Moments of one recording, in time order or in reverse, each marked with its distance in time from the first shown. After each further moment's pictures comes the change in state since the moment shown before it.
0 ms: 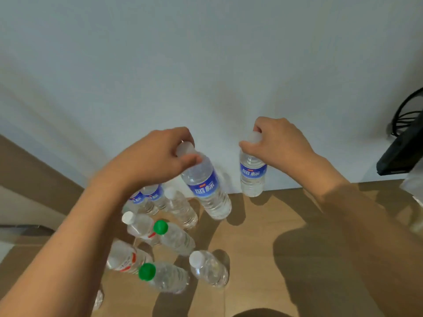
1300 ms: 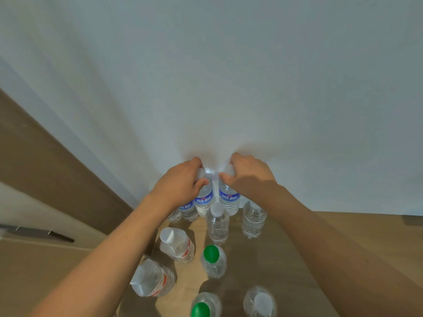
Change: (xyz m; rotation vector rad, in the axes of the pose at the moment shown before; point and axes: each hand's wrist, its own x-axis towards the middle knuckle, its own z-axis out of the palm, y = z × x) left_hand 0.046 -0.213 0.104 -0.076 0.085 -0.033; right_hand 0.078 -0.137 0.173 -0.132 -0.240 -0.051
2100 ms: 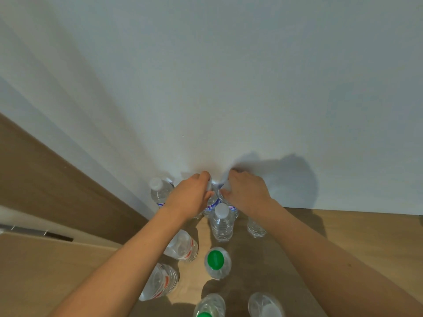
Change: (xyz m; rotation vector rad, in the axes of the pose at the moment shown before) left_hand 0.005 -0.019 0.065 0.044 -0.137 -0.066; right_hand 0.010 0.005 0.062 -0.082 -0.070 -0.043
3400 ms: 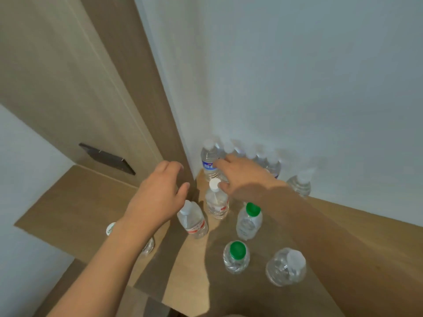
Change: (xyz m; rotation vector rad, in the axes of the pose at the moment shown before) left_hand -0.218 -0.026 -0.061 -0.127 0.323 -0.364; right_hand -0.076 -0.114 -0.025 -0.101 -0.215 -0.492
